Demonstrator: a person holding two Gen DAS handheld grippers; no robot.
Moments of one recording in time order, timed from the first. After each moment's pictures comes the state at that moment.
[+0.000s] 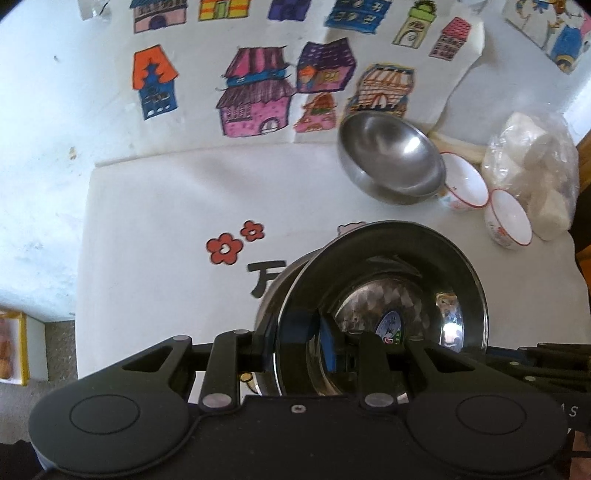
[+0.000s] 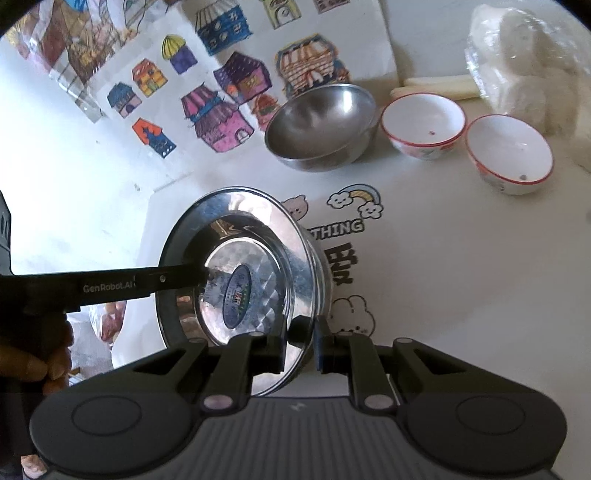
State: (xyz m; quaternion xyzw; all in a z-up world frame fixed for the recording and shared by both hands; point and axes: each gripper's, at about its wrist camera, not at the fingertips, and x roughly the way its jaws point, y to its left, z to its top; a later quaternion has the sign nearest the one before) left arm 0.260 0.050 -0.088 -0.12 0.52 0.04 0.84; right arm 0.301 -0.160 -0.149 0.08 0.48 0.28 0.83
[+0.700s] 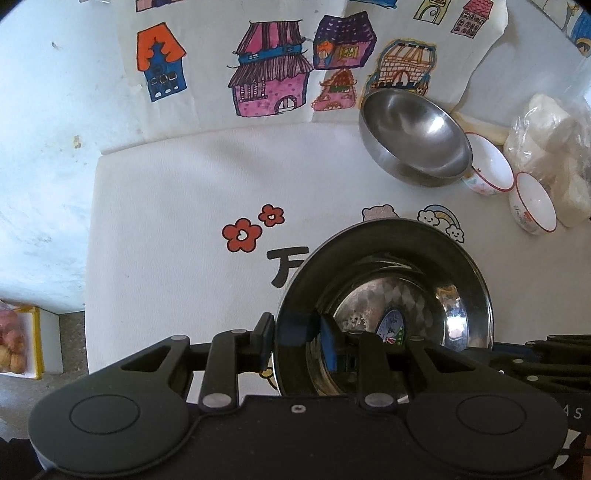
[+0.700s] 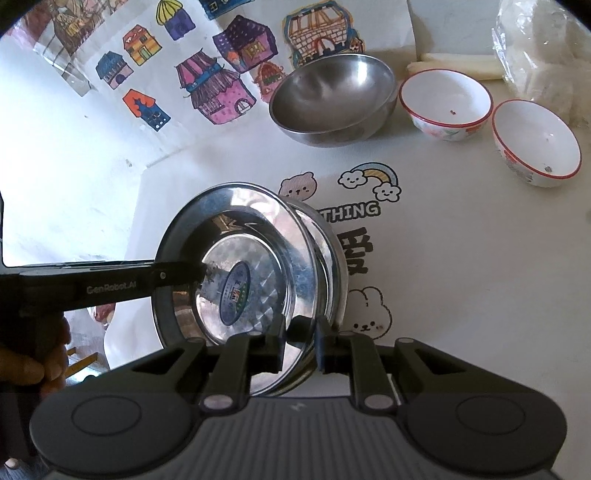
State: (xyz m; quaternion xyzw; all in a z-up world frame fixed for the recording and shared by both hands) left arm 0.270 0.055 -0.101 -0.10 0.55 0.06 0.83; right arm 0.313 -0.139 -0.157 0.06 0.51 0.28 0.81
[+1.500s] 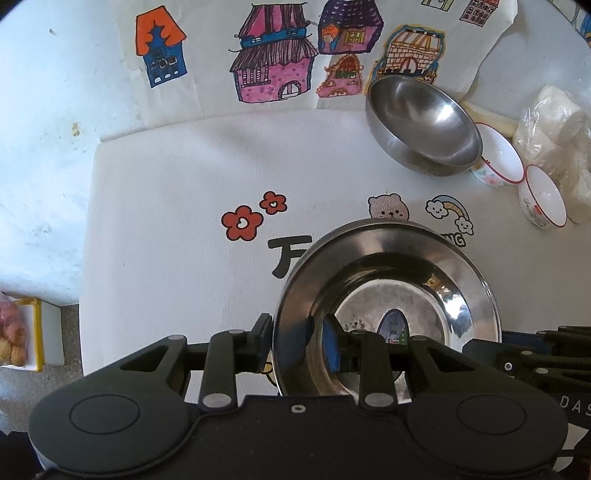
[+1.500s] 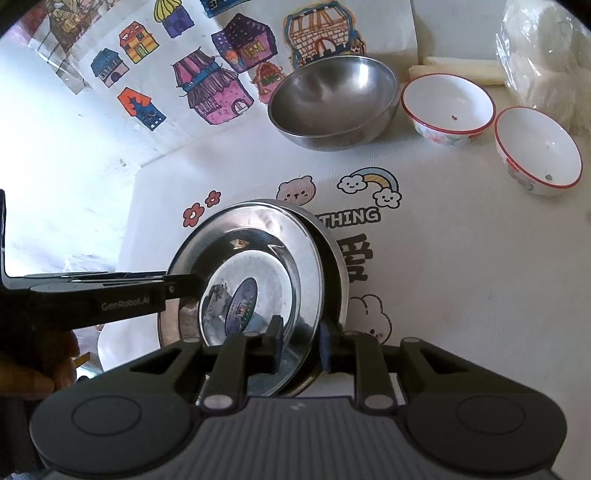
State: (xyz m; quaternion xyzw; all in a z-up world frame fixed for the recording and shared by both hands) left arm 0.271 0.052 -0.113 -0.10 0.56 0.07 0.82; right arm 0.318 -0.134 -0.151 0.05 0.51 0.27 0.81
